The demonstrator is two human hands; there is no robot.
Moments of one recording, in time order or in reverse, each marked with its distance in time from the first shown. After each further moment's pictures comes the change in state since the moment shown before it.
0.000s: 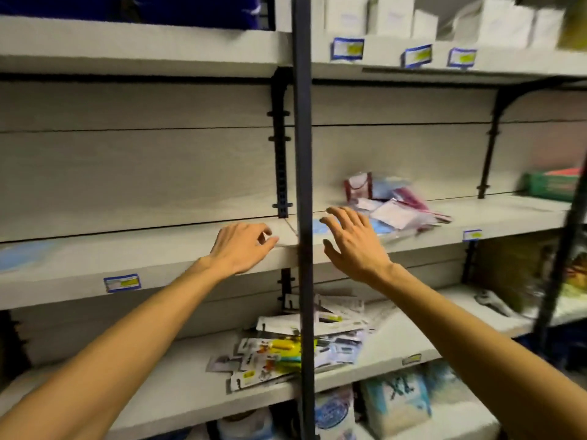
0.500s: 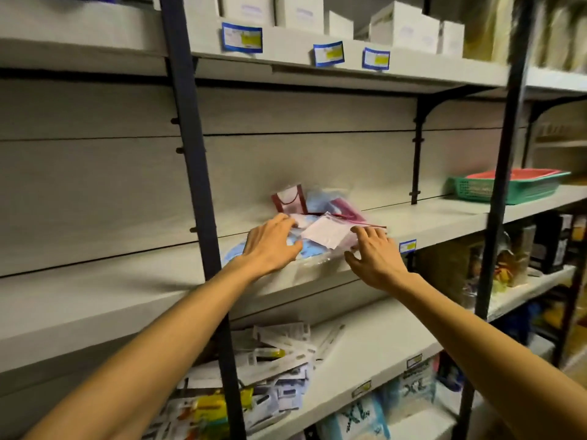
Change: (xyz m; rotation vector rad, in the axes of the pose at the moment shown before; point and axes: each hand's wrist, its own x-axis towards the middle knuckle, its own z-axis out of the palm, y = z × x) left_hand 0.156 0.176 0.091 -0.152 0.027 0.220; right_hand -0.042 0.201 0.035 0.026 -0.167 0.498
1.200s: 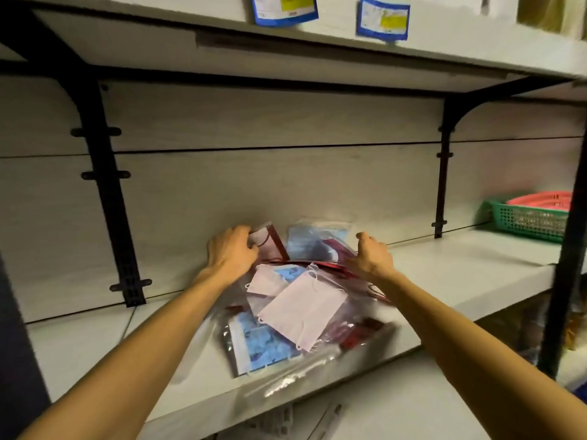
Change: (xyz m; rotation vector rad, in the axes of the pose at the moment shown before) left_hand 0.218 -0.071 0.099 0.095 0.130 -0.340; right_hand 0.253 0.110 0.092 0.220 -0.096 0.318
